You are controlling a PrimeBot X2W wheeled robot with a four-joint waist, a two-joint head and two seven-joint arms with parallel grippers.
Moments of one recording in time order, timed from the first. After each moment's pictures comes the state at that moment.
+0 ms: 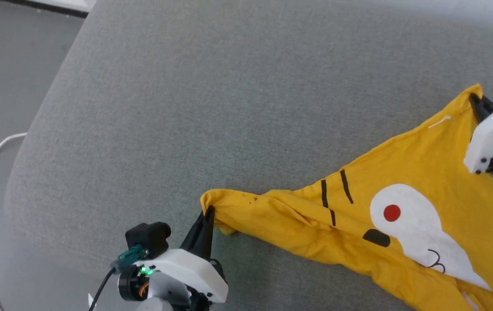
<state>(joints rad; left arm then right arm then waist) -0.08 0.14 -0.41 0.09 -0.63 0.18 -0.06 -0.61 -0.34 -0.01 0.54 0.24 0.13 0.26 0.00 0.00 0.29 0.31</state>
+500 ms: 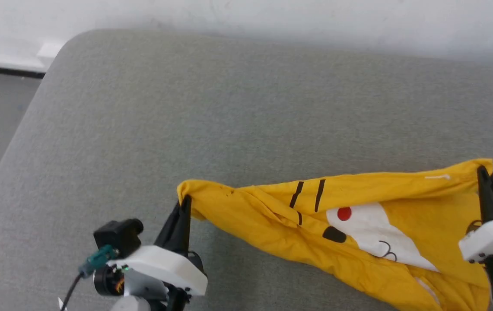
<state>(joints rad) -0.05 0.20 -0.36 -0.03 -0.64 0.20 -0.06 -0.11 -0.12 -0.25 0.11 0.24 0.13 0.05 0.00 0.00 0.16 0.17</state>
